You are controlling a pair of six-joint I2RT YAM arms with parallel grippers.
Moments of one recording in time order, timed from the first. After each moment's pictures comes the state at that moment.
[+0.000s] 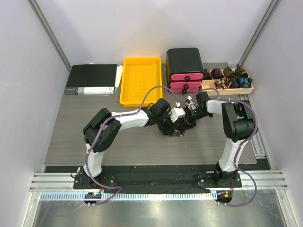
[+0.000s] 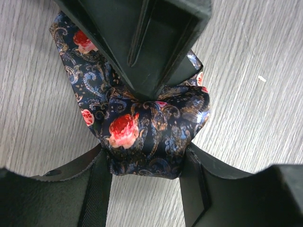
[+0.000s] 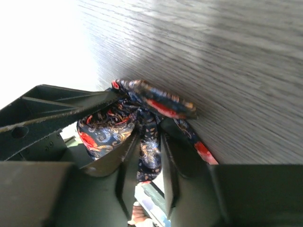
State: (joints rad) left arm -0.85 1.99 1.27 -0.18 0.38 0.24; right arm 0.16 1.91 1.01 -0.45 -0.81 0.35
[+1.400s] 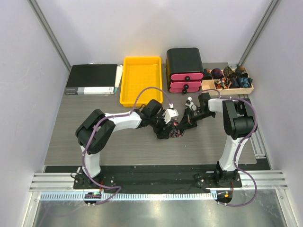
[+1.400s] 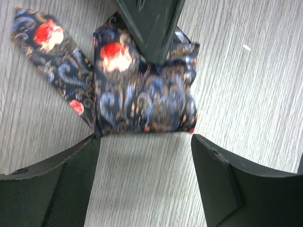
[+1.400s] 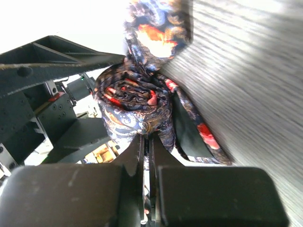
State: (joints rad) left arm -0.80 1.91 1.14 -0.12 0.48 0.28; right arm 0.12 1.95 1.04 -0.56 -0.96 0.20
